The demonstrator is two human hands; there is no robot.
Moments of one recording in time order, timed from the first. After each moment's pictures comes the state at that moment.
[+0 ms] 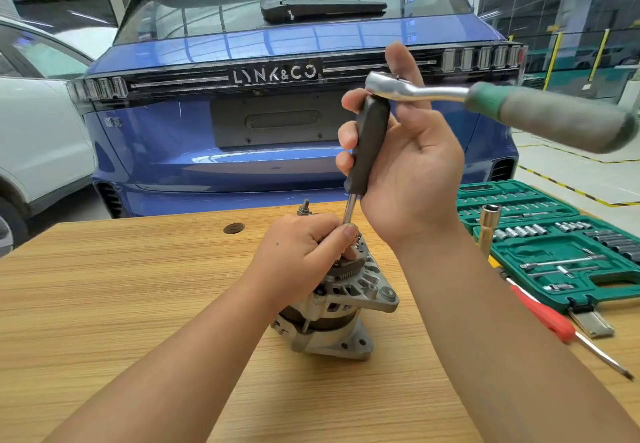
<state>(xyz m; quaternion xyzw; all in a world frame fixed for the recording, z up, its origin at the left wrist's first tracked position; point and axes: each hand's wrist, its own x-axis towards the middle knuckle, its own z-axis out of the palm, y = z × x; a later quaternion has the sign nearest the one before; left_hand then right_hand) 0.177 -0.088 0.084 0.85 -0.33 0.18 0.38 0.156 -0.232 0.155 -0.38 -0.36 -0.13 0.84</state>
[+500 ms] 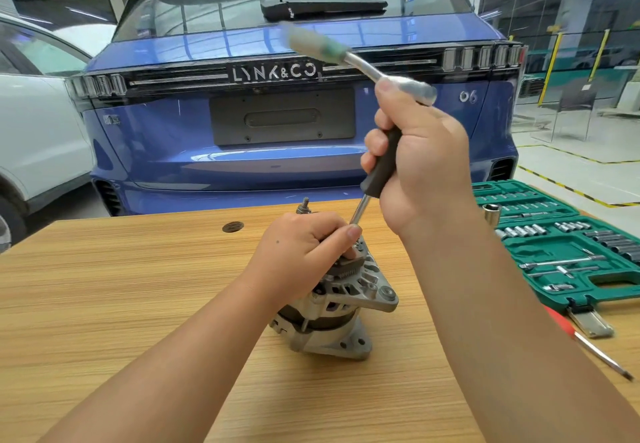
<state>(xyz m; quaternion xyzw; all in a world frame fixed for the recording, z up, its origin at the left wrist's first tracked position) 0.176 -0.089 0.086 0.85 -0.33 0.17 0.37 0.155 -0.236 0.167 -0.45 -0.14 -0.21 0.86</state>
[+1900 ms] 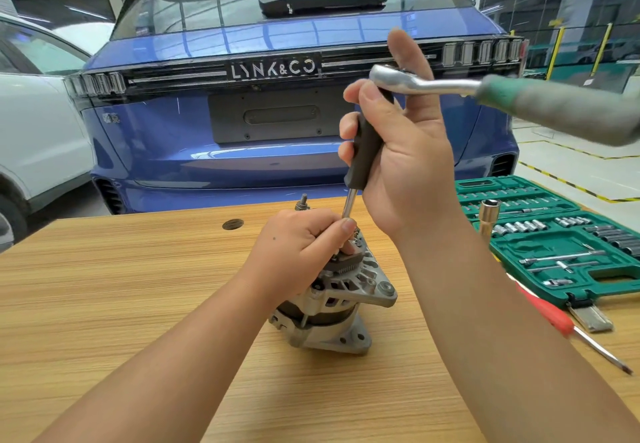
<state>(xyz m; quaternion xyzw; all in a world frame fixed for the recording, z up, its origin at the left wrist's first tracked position) 0.173 -0.089 0.087 0.85 -0.32 0.17 0.38 0.148 -0.226 0.160 -0.45 -0.30 -0.23 0.81</state>
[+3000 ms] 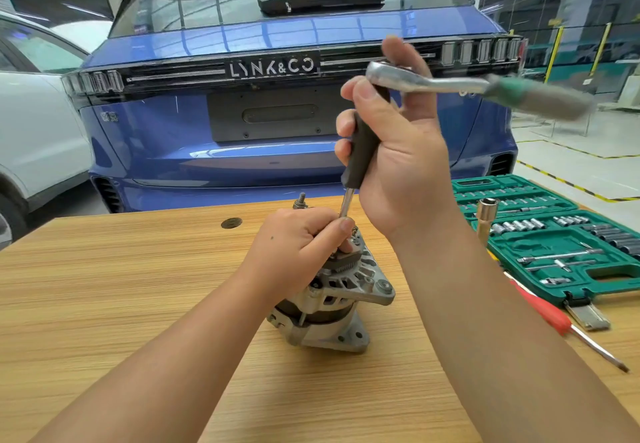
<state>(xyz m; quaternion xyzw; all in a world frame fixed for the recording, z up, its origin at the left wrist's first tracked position) 0.174 -0.088 0.085 0.85 -0.32 0.19 0.37 0.146 -0.225 0.162 -0.43 -0.30 -0.21 0.83</state>
